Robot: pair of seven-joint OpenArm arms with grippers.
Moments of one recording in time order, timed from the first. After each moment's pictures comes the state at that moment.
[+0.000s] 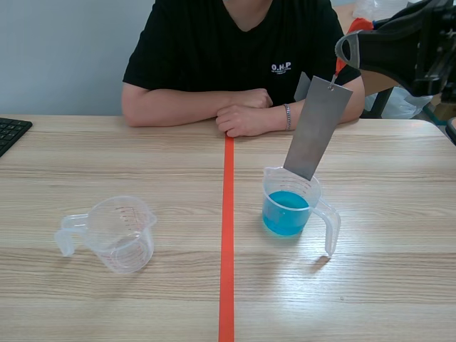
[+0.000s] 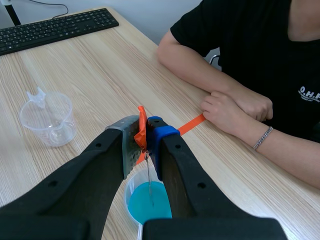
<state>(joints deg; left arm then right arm) 61.9 -37.7 -10.8 93.6 -12.5 -6.7 -15.7 -1.5 41.4 5.1 110.2 52.3 41.2 -29.6</state>
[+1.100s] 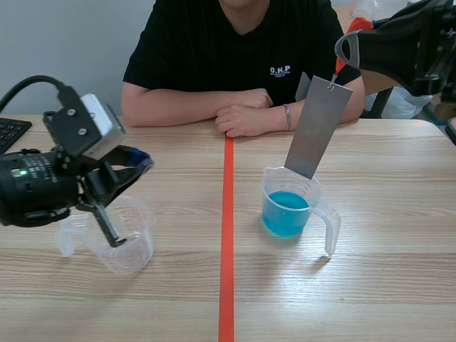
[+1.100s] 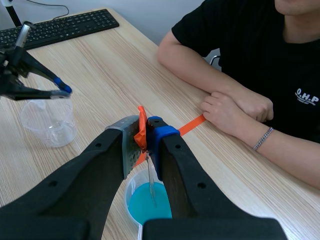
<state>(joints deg) -0.3 -42.6 31.4 96.5 -4.3 -12.9 -4.0 -1.5 41.4 5.1 110.2 52.4 41.2 -29.6</state>
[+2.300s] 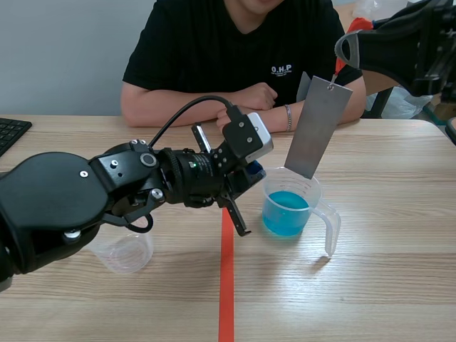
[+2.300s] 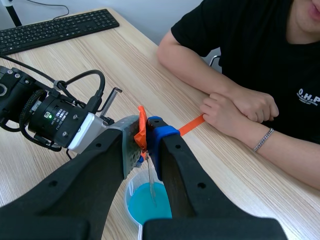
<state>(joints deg) -25.5 -15.3 52.7 64.5 -1.4 -15.9 -3.7 -1.5 41.4 5.1 110.2 52.4 41.2 -29.6</state>
